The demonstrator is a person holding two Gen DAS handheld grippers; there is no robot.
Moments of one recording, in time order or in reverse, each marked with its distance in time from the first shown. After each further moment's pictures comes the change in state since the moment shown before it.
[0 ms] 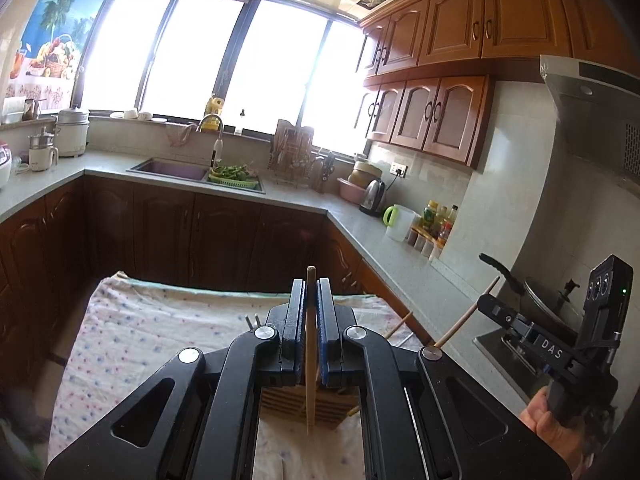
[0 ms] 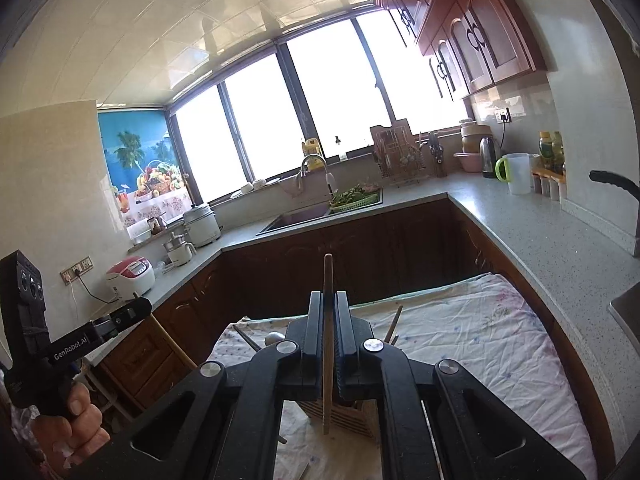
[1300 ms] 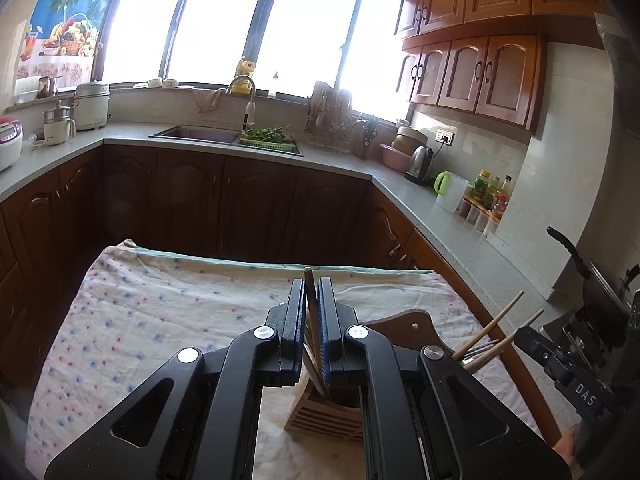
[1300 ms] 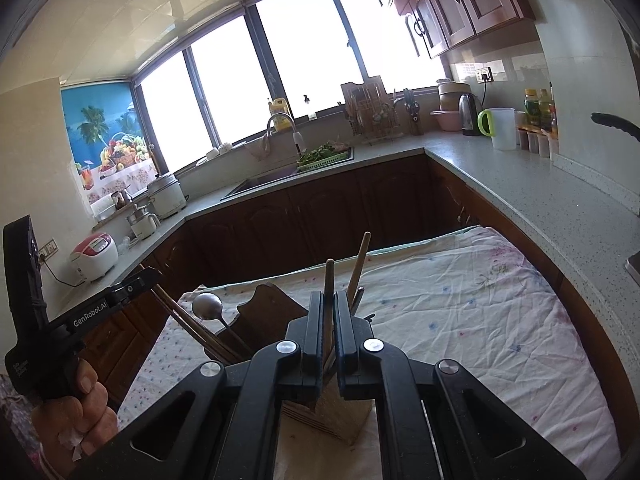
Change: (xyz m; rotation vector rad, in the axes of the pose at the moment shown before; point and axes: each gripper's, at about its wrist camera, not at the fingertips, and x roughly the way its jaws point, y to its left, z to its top) left arm 0.121 0.031 -0.054 -0.011 0.117 0.141; right arm 0.080 -0.033 -0.058 0.043 0.139 -0.093
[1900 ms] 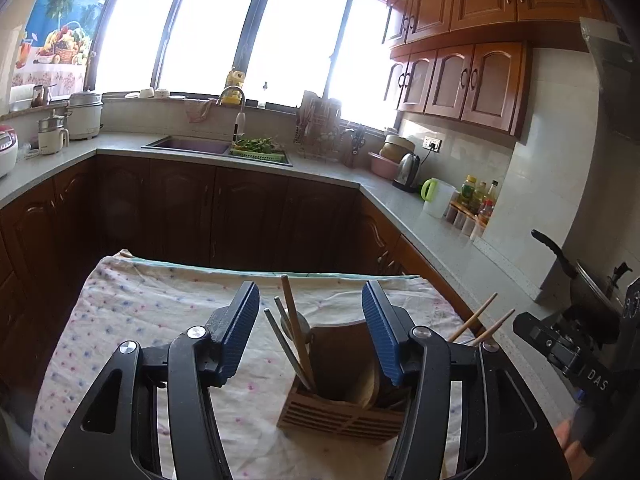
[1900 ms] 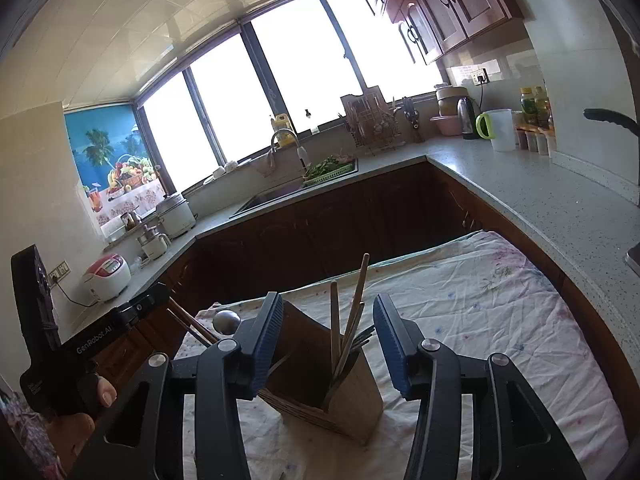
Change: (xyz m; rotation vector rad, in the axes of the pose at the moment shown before) left arm -0.028 -0.006 0.003 0.016 -0.034 -0.042; right arm -0.027 -0.005 0.004 0.063 -0.060 0.044
